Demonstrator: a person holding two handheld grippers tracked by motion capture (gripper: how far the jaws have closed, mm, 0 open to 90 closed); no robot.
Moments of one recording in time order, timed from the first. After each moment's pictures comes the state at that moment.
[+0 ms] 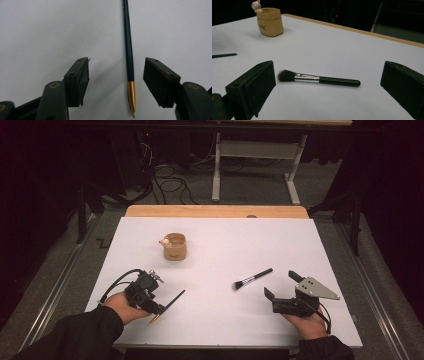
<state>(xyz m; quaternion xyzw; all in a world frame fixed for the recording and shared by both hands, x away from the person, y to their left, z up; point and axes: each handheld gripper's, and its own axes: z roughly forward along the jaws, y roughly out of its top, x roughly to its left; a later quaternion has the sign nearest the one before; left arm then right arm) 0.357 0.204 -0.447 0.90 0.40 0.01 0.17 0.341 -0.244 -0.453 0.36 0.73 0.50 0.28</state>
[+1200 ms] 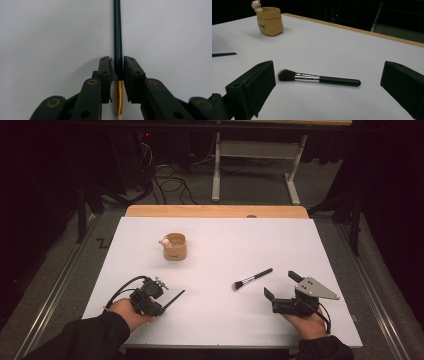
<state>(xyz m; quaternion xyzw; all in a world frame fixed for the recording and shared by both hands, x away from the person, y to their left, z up) 0.346 0.189 -0.460 0.91 0.40 0.02 0.14 0.341 -0.243 -0.453 0.36 0.74 0.50 0.28</state>
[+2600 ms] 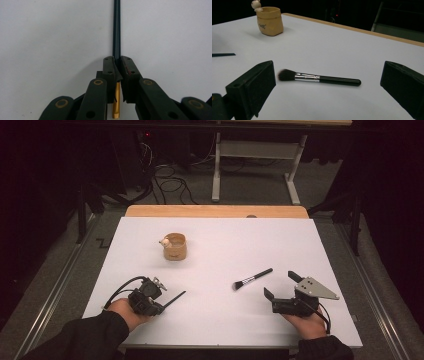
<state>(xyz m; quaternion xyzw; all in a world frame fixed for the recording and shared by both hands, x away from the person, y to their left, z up) 0.345 0.196 -0.460 0.91 0.39 0.02 0.16 0.342 -0.243 -0.454 0.36 0.74 0.50 0.28</state>
